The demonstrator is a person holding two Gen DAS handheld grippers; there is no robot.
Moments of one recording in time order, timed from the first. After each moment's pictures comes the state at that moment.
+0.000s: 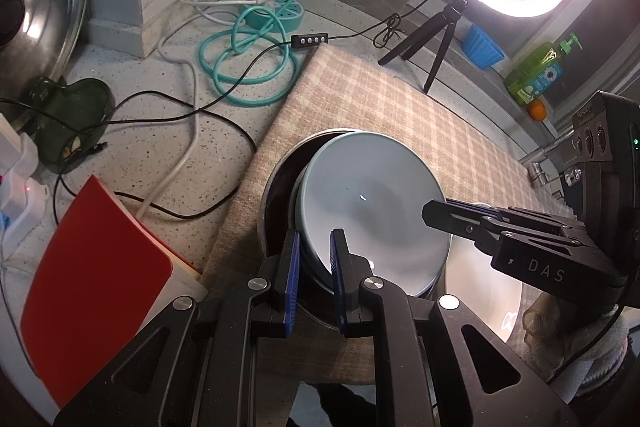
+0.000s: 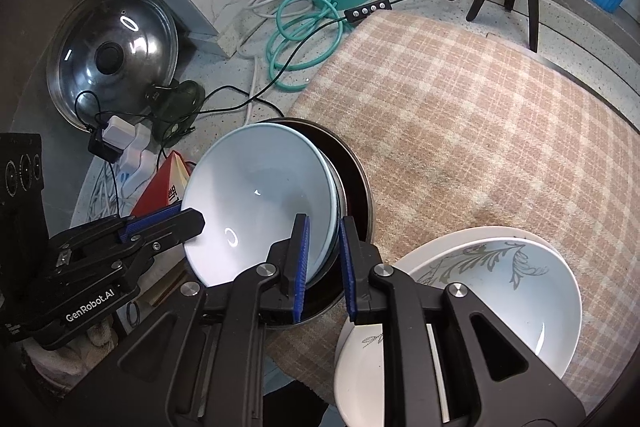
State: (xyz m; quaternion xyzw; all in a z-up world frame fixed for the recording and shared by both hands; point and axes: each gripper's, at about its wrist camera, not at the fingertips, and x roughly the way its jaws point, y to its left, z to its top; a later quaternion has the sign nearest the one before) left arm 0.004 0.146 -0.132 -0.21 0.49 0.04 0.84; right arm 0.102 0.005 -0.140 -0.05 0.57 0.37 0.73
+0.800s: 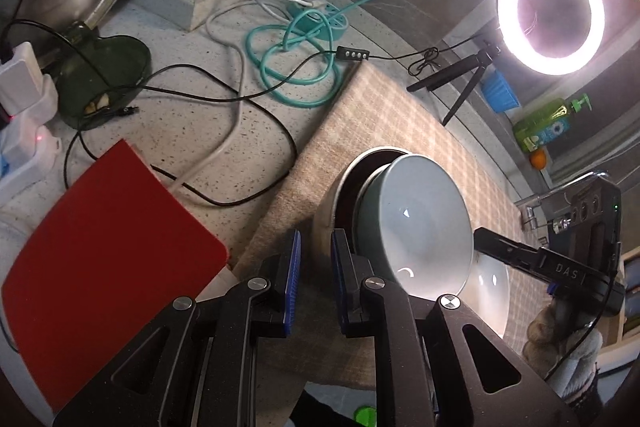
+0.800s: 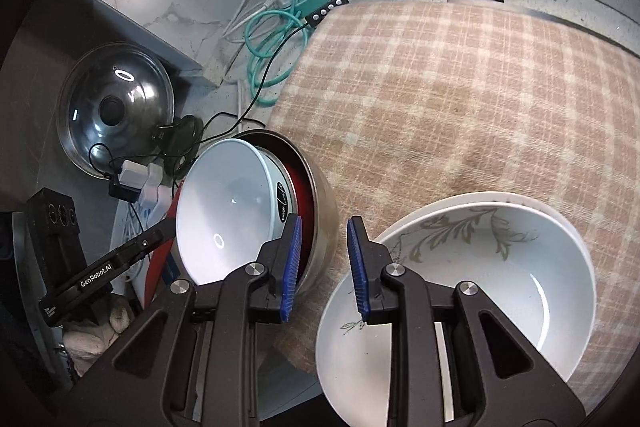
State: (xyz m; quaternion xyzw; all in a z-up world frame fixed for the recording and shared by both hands) left arm -0.018 0.190 -0.145 -0.30 0.47 0.07 0.83; right arm 0.125 -0.041 -0.160 0.07 0.60 0.36 0.71
